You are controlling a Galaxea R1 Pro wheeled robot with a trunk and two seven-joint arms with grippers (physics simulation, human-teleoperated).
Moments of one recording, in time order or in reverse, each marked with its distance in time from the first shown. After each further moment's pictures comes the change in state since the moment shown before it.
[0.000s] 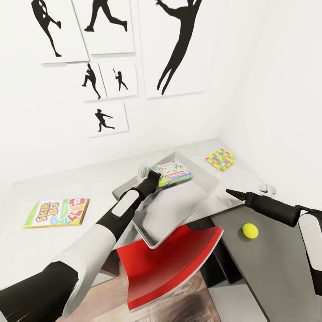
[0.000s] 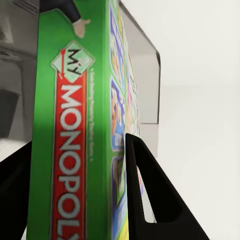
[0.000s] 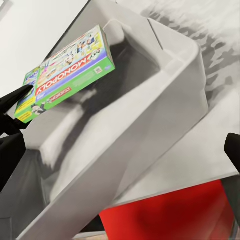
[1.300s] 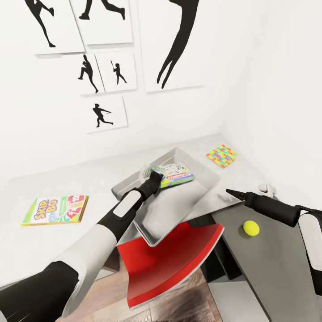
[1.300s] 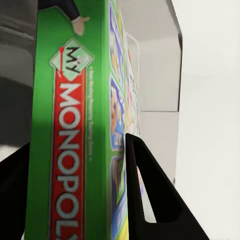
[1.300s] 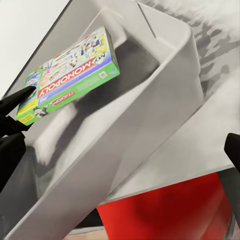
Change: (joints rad) left arm -0.001 -0.002 -0.037 0.000 0.005 0.003 0.003; right arm 0.000 0.000 0.000 0.000 0.000 0.000 0.000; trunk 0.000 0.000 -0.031
